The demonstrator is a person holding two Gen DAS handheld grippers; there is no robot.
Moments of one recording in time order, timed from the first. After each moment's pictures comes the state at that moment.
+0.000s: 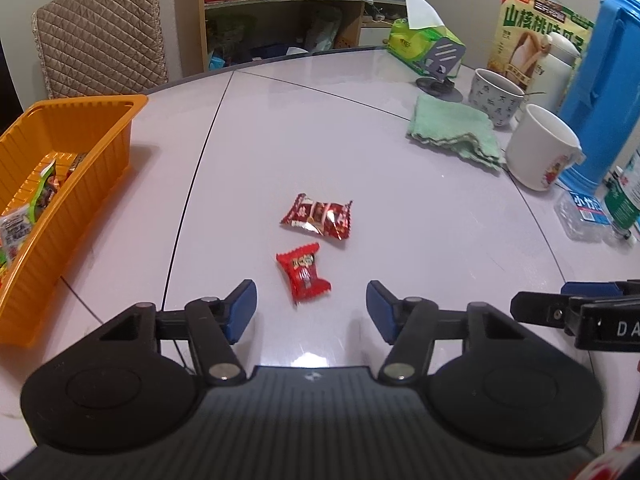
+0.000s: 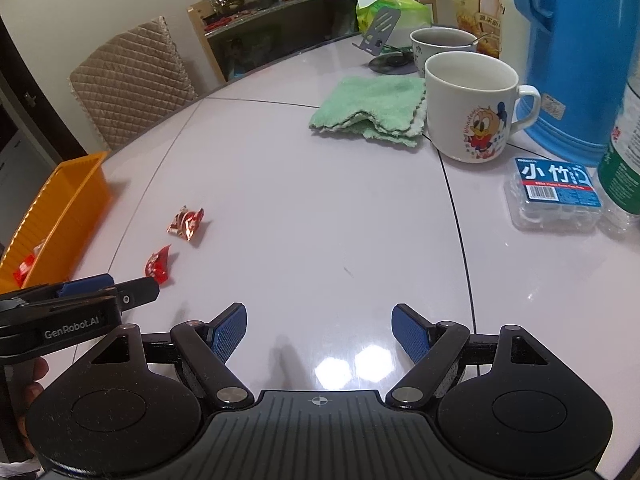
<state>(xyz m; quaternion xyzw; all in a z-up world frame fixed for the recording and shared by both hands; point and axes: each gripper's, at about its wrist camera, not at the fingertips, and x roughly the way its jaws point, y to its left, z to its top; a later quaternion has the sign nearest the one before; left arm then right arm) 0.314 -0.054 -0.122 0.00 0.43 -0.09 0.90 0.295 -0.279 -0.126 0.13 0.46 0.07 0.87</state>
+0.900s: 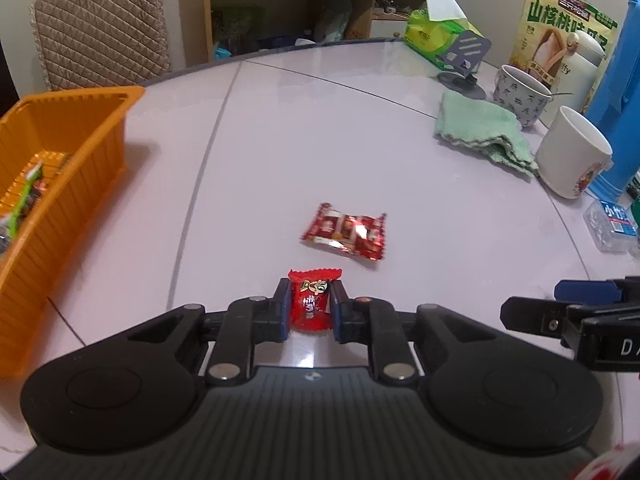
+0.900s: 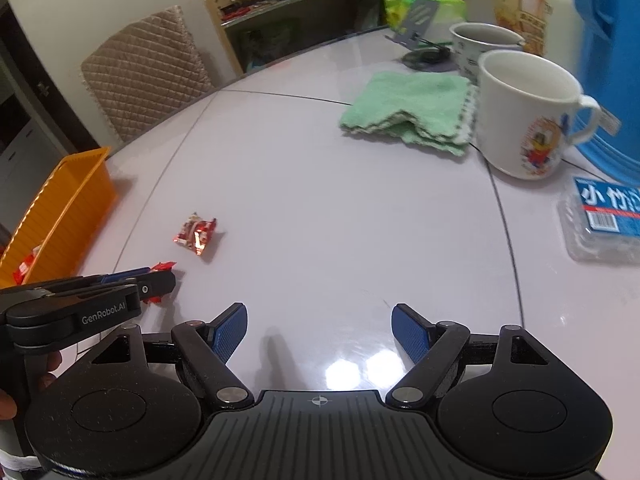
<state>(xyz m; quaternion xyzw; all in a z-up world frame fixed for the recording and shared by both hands) 0.344 -0.042 -0.138 0.00 0.44 -0.08 0.90 0.330 -0.255 -0.140 0.11 0.46 0.11 0.87</state>
